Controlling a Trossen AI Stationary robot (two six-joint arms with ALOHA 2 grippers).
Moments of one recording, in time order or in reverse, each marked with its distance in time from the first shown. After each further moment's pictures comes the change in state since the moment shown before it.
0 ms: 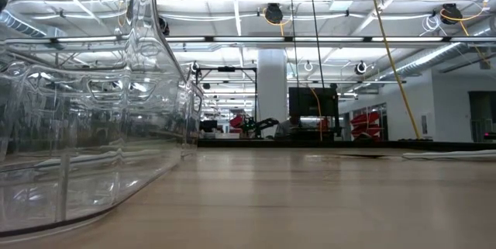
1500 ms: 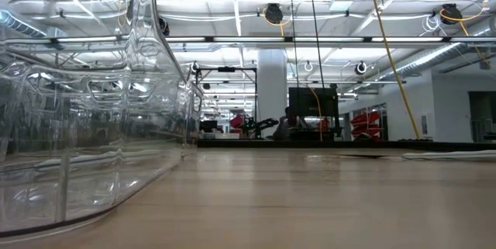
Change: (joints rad) left arm -0.299 -0.614 0.001 -1.931 -0.332 -1.503; right arm 0.002 -0.227 0.002 -0.388 0.212 0.174
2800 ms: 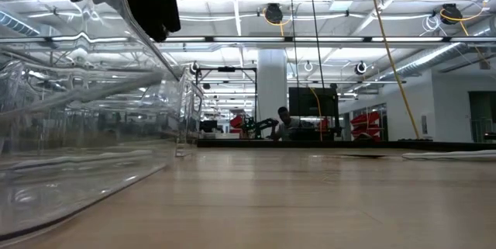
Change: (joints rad) left arm 0.252 0.267 0.000 -0.218 0.302 -0.352; right arm 0.000 0.001 0.000 -0.049 0.000 0.008
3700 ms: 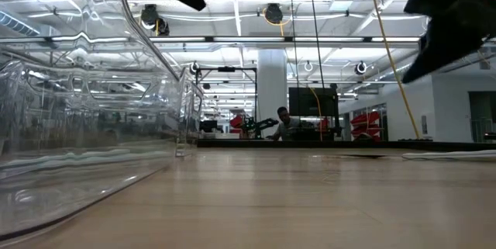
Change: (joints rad) left arm -0.035 0.000 0.000 0.202 -0.191 0.322; right arm -0.192 0.072 0.043 -0.854 0.109 0.694
